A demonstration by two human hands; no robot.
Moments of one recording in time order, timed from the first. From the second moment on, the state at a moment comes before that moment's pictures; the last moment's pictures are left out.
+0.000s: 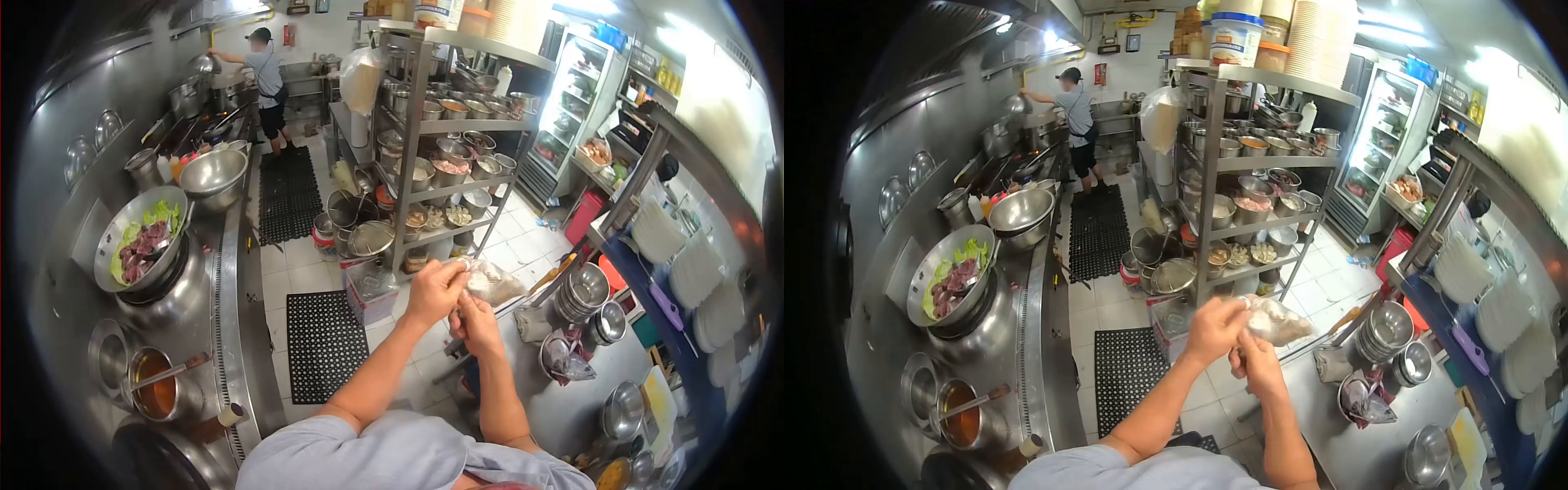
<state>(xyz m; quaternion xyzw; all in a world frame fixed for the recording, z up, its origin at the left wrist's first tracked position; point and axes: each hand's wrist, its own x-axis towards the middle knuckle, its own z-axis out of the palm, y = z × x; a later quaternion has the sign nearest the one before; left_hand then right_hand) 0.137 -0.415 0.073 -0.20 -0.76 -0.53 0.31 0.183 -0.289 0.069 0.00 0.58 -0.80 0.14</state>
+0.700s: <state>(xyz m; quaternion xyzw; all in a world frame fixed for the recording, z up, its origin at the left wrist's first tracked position) 0.167 -0.384 0.009 -0.28 -0.77 -0.57 -0.01 0.199 -0.221 0.038 -0.03 0.92 -0.35 -0.19</state>
